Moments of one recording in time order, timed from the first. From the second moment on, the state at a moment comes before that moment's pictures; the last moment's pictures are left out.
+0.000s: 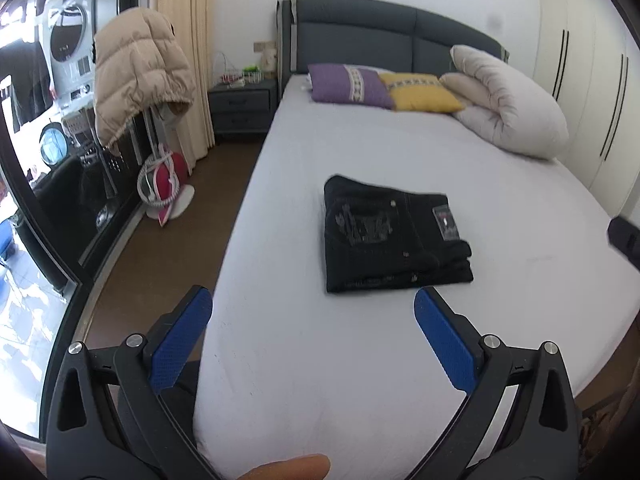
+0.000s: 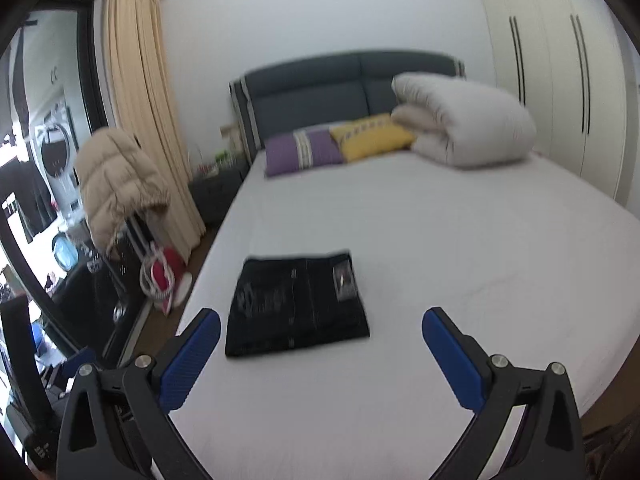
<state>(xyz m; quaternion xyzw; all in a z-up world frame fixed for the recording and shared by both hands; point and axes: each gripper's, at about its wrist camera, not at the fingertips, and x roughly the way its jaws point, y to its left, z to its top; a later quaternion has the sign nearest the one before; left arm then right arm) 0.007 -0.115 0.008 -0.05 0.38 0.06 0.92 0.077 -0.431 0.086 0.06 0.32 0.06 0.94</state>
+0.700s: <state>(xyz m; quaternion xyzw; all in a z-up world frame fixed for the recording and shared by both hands) 0.039 -0.112 -0.027 -0.06 0.42 0.05 0.91 0.079 -0.418 0.064 0.01 0.34 0.05 0.94</state>
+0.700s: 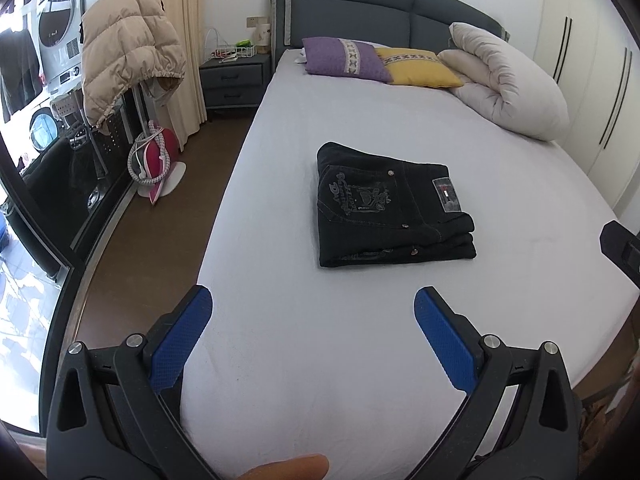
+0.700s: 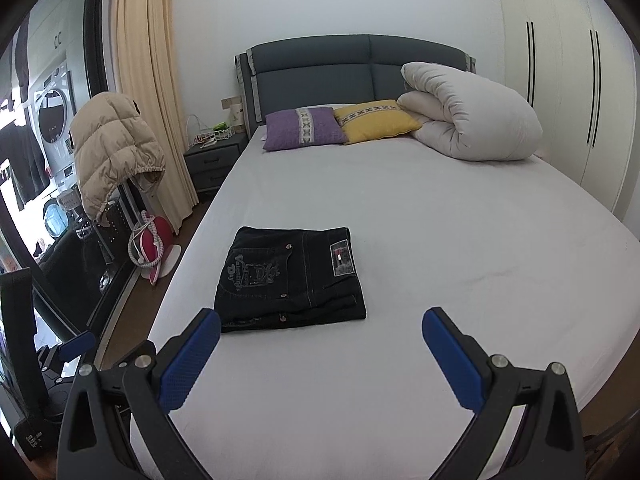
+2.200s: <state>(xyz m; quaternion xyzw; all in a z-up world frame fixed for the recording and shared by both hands) 0.038 -0.111 -0.033 -0.05 0.42 0.05 0.91 0.076 -0.413 0.042 0.01 0.37 0.06 0.93</state>
